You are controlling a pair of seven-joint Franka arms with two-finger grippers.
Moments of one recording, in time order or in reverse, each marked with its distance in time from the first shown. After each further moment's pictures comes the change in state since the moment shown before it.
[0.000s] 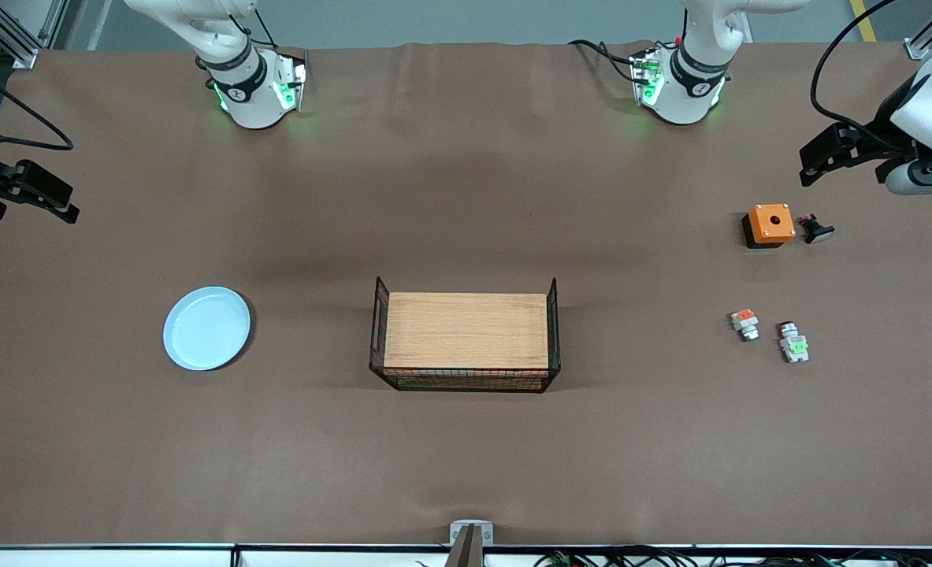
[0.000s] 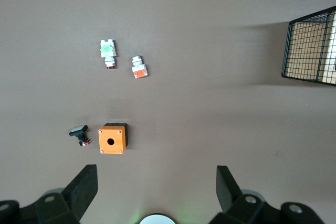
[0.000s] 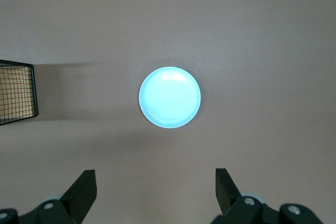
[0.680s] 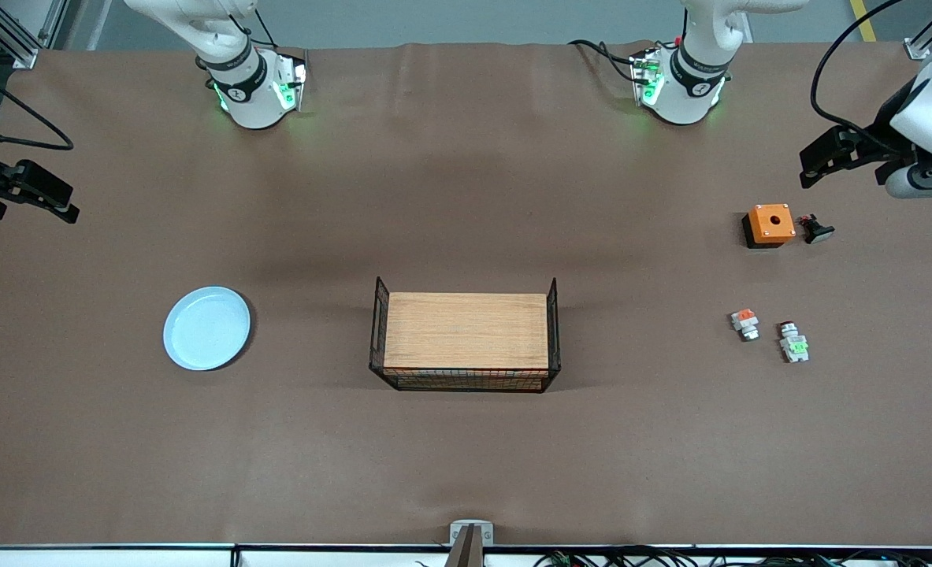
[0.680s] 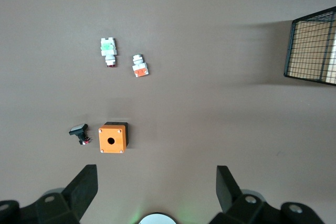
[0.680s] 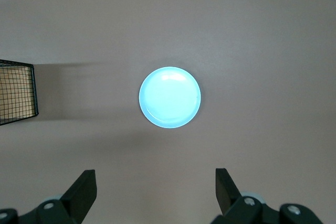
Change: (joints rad) left arm 0.006 0.019 0.005 -0.002 0.000 0.000 0.000; right arm 0.000 0.000 0.000 0.000 0.000 0.000 0.000
